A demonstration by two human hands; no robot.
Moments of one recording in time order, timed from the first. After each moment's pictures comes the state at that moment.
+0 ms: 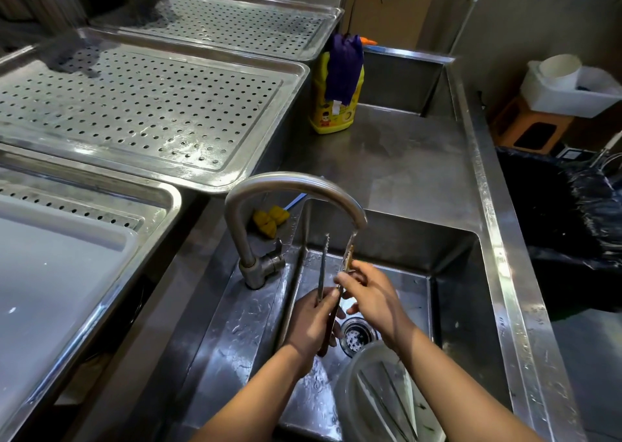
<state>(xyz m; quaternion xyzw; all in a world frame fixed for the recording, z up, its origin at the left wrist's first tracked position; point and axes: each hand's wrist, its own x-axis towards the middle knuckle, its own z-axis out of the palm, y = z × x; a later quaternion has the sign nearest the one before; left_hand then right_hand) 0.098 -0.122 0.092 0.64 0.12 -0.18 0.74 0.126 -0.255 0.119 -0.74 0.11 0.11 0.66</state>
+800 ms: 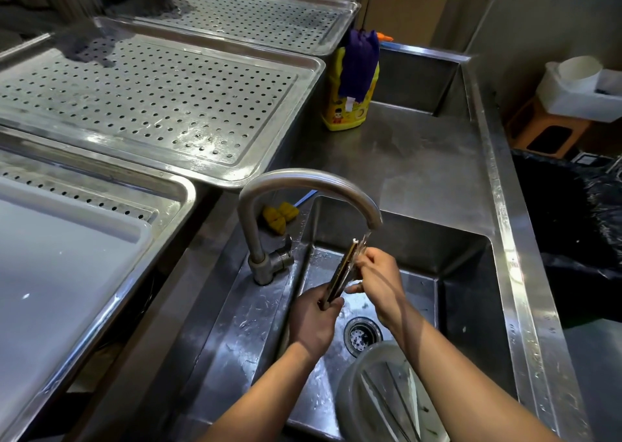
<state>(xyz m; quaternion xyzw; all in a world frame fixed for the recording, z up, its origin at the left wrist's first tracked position) 0.103 -0.117 0.084 0.79 0.10 -0.06 0.60 0.159 -0.240 0.121 -0.75 0.18 0.08 0.63</state>
